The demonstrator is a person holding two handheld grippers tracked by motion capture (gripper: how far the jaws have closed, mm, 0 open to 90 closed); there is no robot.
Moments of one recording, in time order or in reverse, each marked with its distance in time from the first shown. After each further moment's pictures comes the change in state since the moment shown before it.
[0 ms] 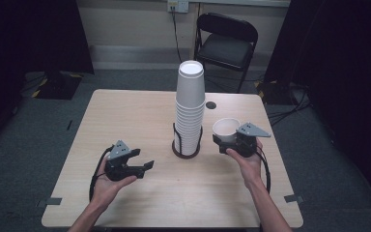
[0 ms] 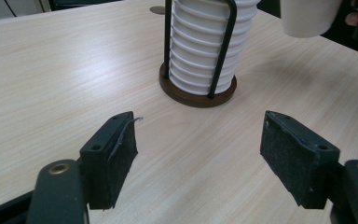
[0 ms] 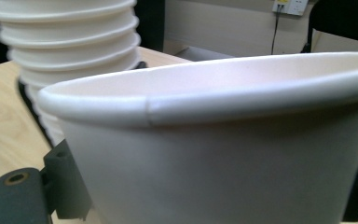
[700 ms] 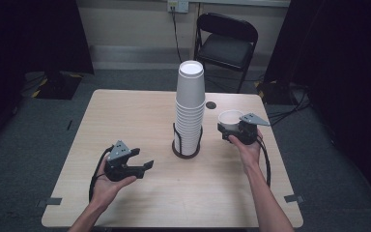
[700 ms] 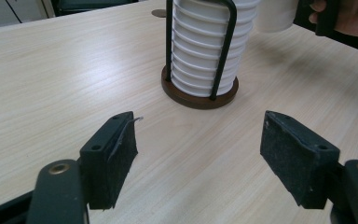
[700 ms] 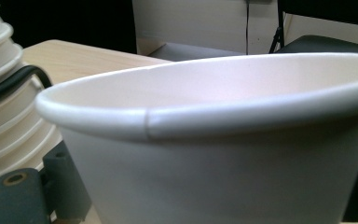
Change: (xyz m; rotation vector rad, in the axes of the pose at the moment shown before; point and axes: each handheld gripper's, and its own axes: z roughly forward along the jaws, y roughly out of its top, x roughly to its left) left arm -0.001 -0.001 -0.001 -0.007 0.010 0.014; right arm -0.045 -0.007 0.040 0.015 -0.085 0.094
